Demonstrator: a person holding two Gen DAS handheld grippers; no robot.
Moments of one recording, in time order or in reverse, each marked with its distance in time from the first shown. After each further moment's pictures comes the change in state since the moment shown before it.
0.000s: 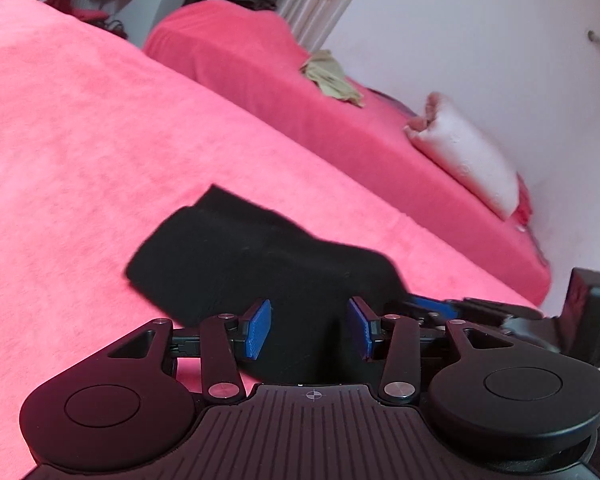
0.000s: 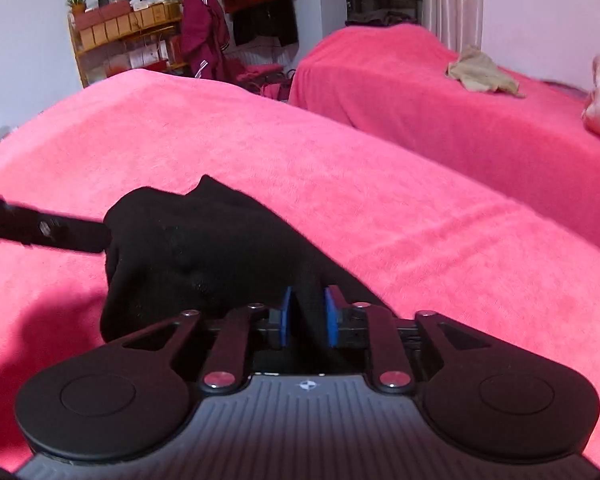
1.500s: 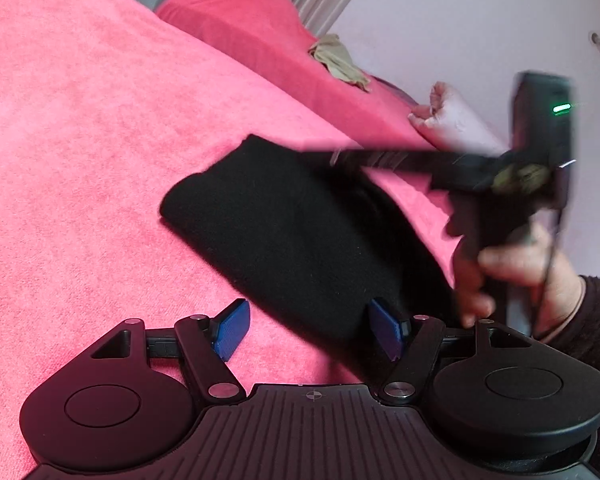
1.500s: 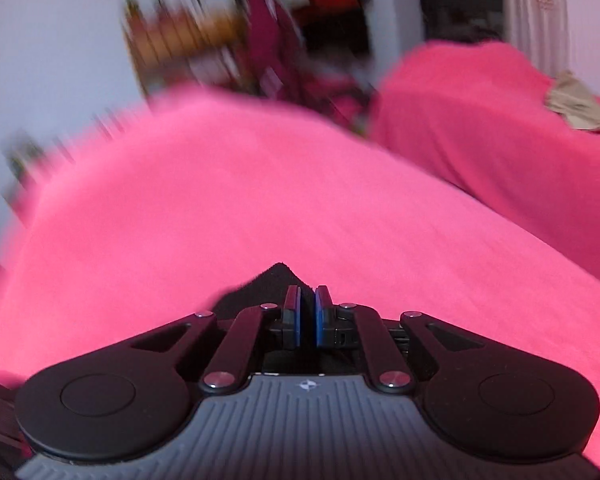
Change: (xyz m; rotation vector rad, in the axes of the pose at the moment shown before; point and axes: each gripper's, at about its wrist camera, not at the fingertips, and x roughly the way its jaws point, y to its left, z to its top) left arm 0.018 0.039 -0.028 -0.025 0.043 -0.032; right arm 0.094 0.074 0.095 -0.150 0.053 0.056
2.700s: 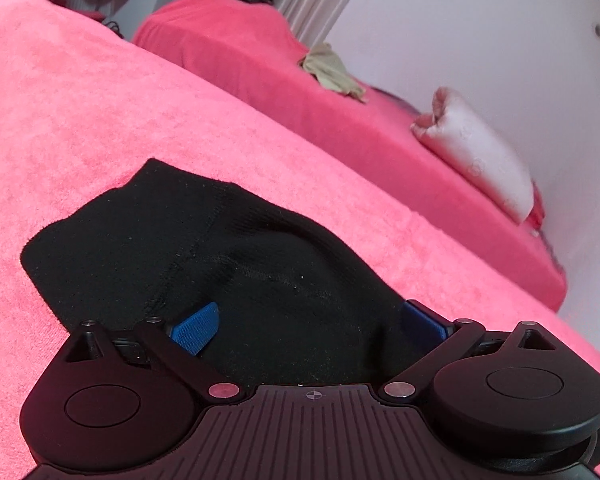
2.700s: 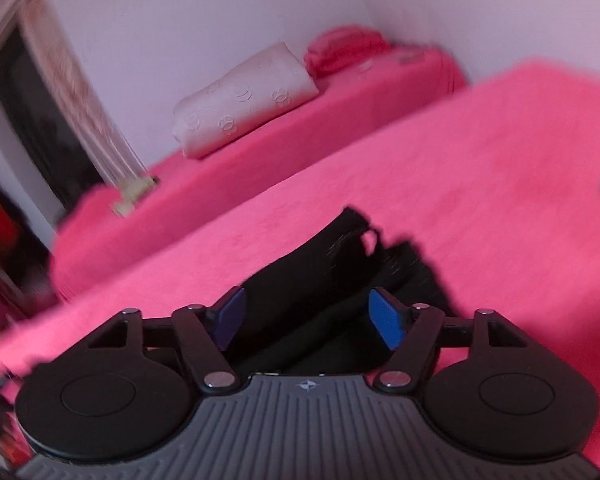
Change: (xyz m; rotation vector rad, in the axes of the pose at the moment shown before) left arm 0.070 -0.059 0.023 0.018 -0.073 0.033; right arm -0.445 -0.195 -0.425 1.082 -0.436 -0.577
